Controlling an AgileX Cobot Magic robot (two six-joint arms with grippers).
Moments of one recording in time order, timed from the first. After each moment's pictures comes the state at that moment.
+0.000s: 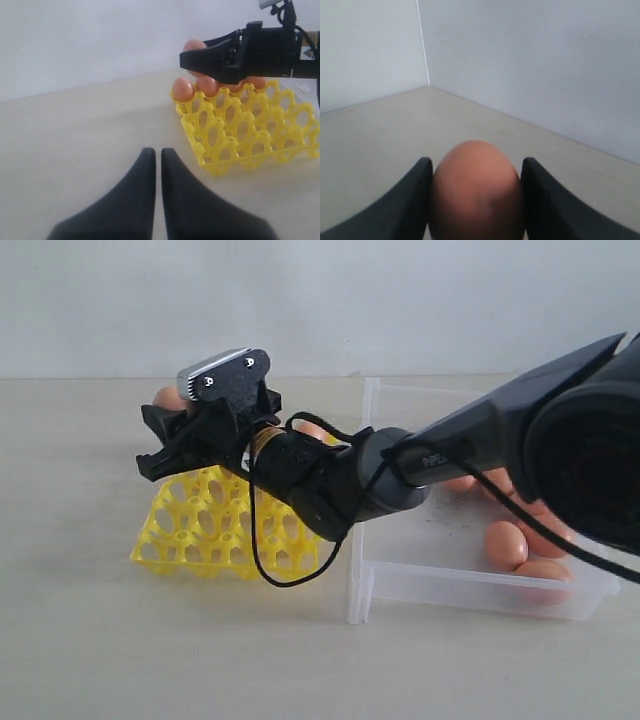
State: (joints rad) left arm -0.12 0.00 0.00 -0.18 0.29 0.27; right arm 0.77 2.33 -1.42 -0.20 -0.81 0.21
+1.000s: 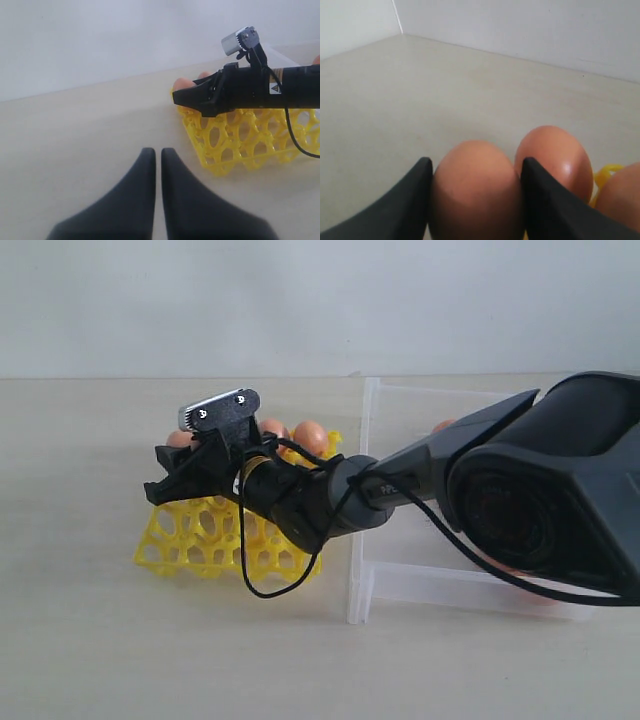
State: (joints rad) left arm -0.12 0.00 0.00 -0.18 0.29 0.27; right arm 0.77 2.49 -1.59 -0.14 -0.65 0.24
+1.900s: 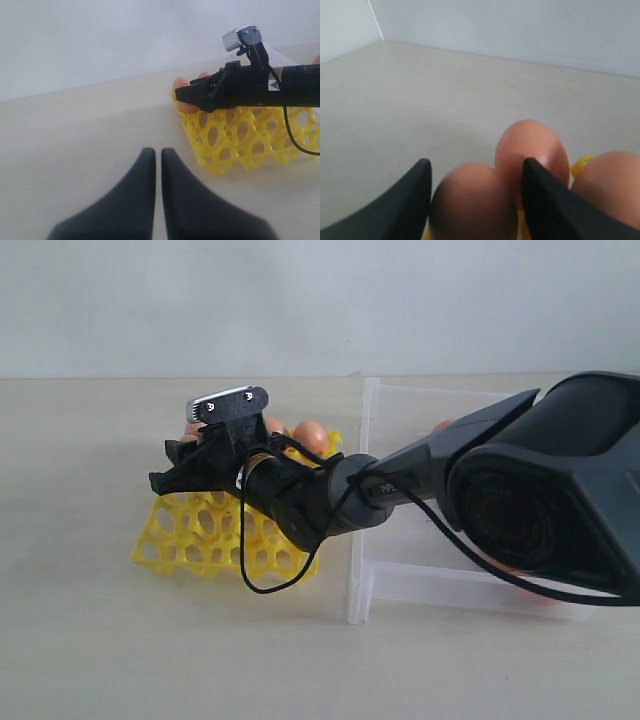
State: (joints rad) left arm -0.12 0.00 0.00 -0.18 0.29 0.27; right arm 0.77 2.49 -1.59 -0.05 -0.63 0.23
